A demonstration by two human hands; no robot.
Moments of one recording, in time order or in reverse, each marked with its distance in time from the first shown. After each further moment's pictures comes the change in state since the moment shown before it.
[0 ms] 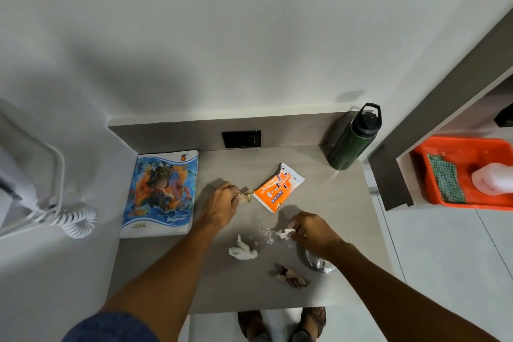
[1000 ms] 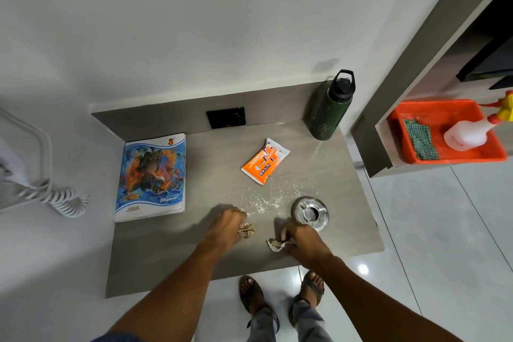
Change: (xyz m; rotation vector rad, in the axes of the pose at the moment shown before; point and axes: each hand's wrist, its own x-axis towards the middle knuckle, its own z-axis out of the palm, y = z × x) left_hand -0.096 0.010 0.065 0.063 -0.335 0.158; right_hand -0.083 0.004 0.082 0.087 0.041 0.084
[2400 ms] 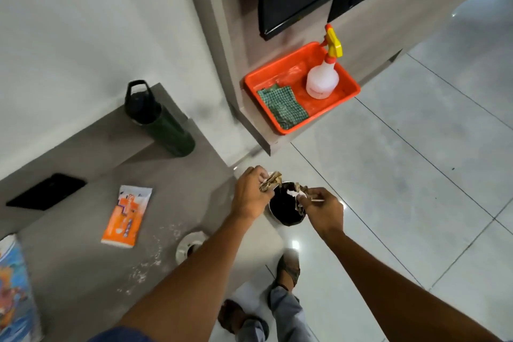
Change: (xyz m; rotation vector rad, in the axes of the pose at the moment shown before) left_hand 0.178 0.367 0.058 -0.423 0.123 0.321; right_hand -0.062 0.288 -0.096 0.873 0.886 0.698
